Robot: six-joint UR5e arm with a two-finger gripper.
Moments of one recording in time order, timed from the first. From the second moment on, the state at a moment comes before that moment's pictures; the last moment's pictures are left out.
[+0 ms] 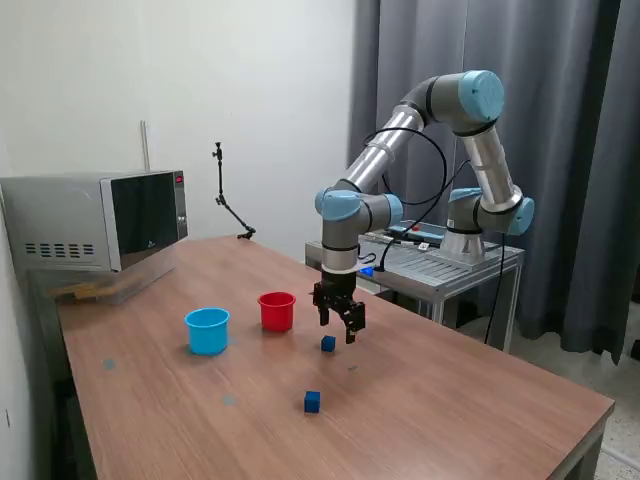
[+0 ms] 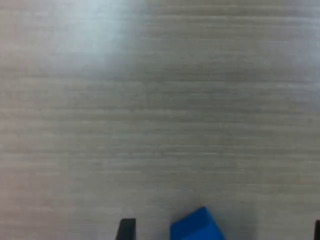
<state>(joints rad) -0.06 -0.87 1.59 -2.25 -1.63 -3.12</state>
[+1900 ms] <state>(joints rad) -0.02 -0.85 1.56 -2.25 -1.75 -2.02</state>
